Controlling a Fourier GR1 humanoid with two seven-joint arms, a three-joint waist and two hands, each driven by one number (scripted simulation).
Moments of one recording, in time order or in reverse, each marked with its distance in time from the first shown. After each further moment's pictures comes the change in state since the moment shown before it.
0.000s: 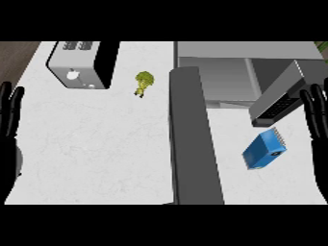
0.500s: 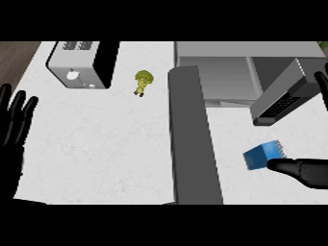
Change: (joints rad) left arm 0.048 -0.009 0.008 -0.011 0.169 -0.077 0.094; right arm -0.161 -0.090 -0.110 0.018 -0.046 -0.032 0.307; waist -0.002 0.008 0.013
